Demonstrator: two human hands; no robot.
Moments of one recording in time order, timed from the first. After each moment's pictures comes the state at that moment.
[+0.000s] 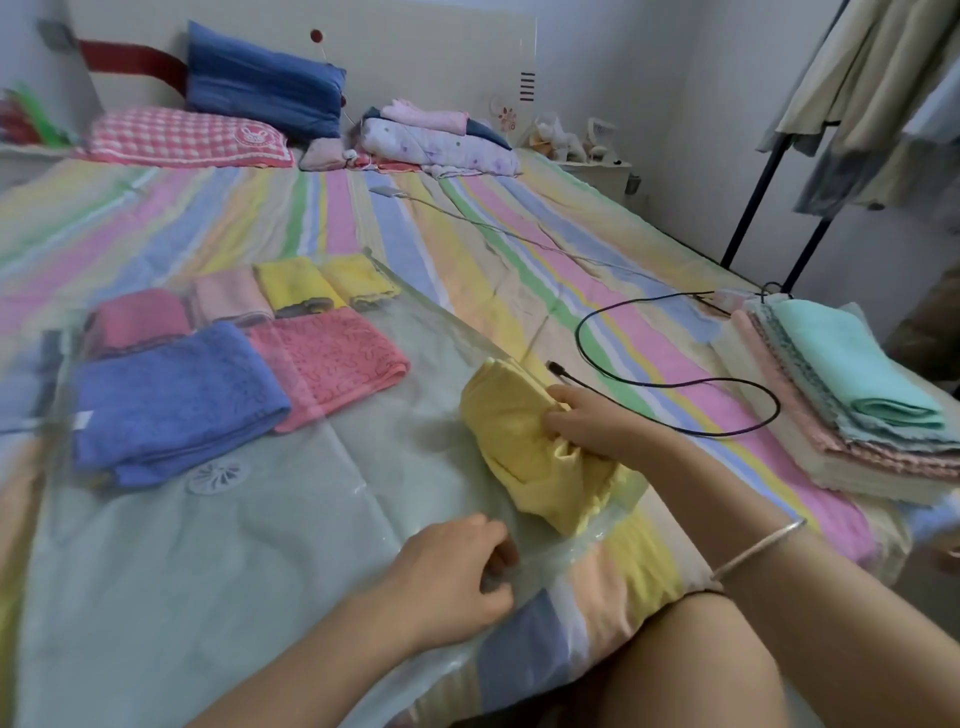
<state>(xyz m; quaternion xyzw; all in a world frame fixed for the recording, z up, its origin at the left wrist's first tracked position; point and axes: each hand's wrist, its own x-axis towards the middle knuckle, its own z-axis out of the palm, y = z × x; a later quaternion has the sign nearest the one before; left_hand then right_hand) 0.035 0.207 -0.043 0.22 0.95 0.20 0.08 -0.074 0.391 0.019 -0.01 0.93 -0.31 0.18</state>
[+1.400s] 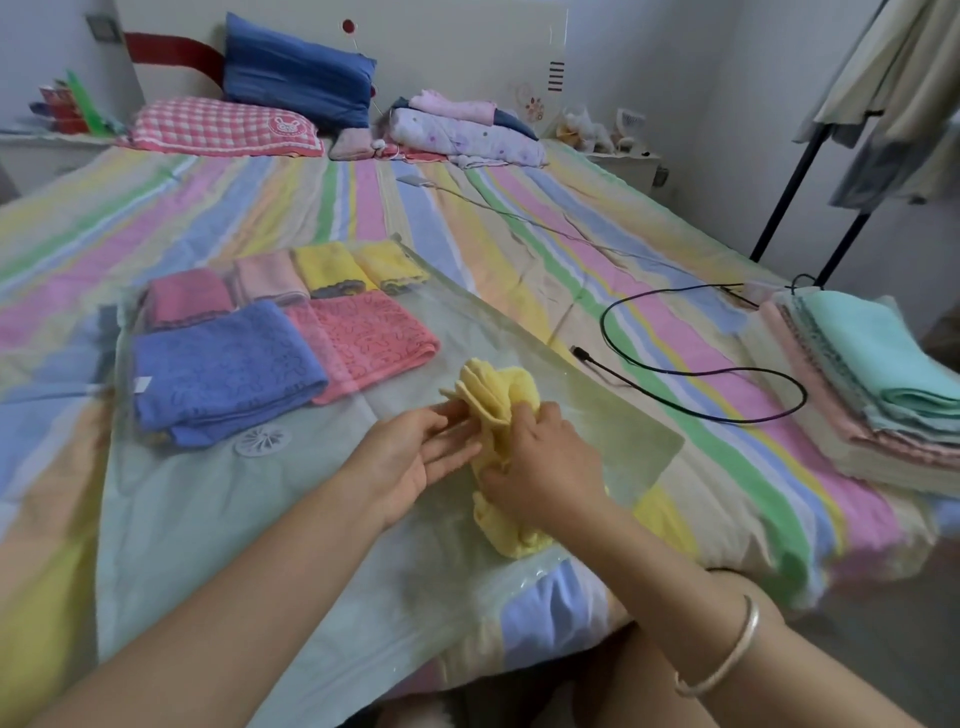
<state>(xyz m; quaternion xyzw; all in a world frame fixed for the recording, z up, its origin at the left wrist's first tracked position) 0.004 0.167 -0.003 -0.16 0.46 0.86 0.12 0.005 0.309 -0.008 -0.07 0.99 -0.09 -0.01</state>
